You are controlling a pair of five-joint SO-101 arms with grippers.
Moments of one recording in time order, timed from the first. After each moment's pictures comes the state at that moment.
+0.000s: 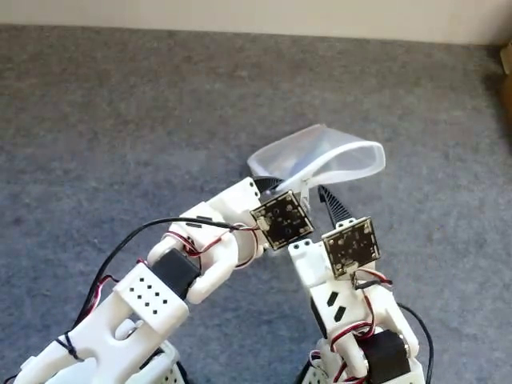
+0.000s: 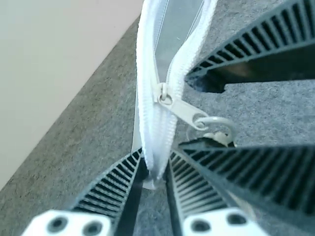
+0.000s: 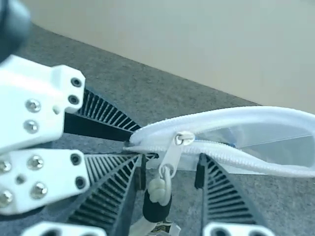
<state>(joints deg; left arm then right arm) 31.7 -47.7 59.1 26.2 -23.2 -21.4 -105.0 76.1 50.2 10.6</state>
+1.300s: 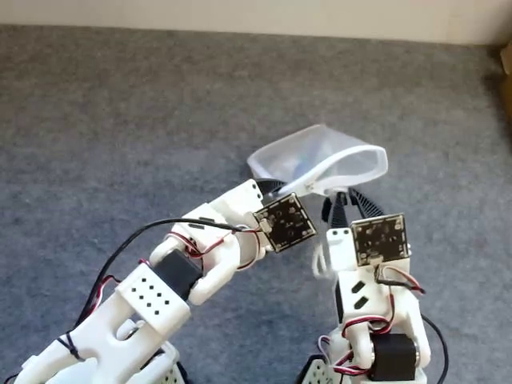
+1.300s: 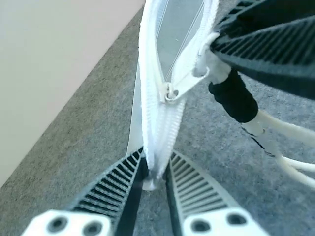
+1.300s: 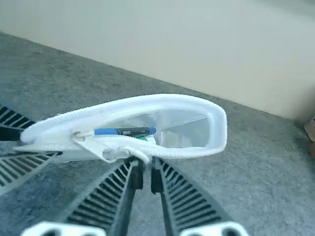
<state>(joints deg) 31.6 -47.7 59.1 26.2 -23.2 -2.3 -104.9 74.5 51.1 17.2</state>
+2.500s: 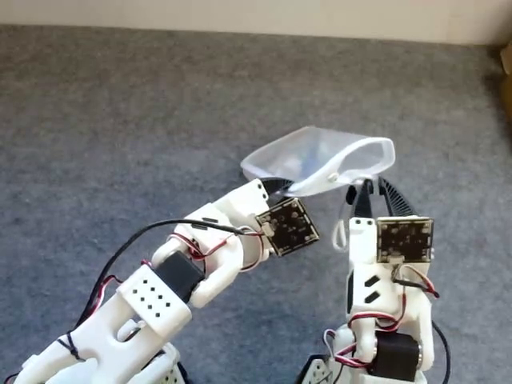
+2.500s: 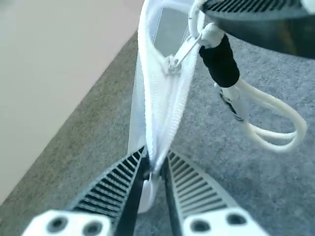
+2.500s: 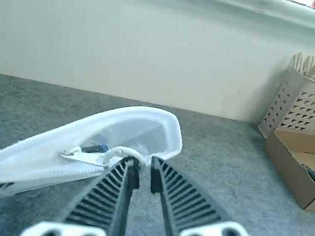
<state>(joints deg) 32.0 -47.8 58.9 25.7 -23.3 7.6 -104.4 73.4 45.0 15.9</state>
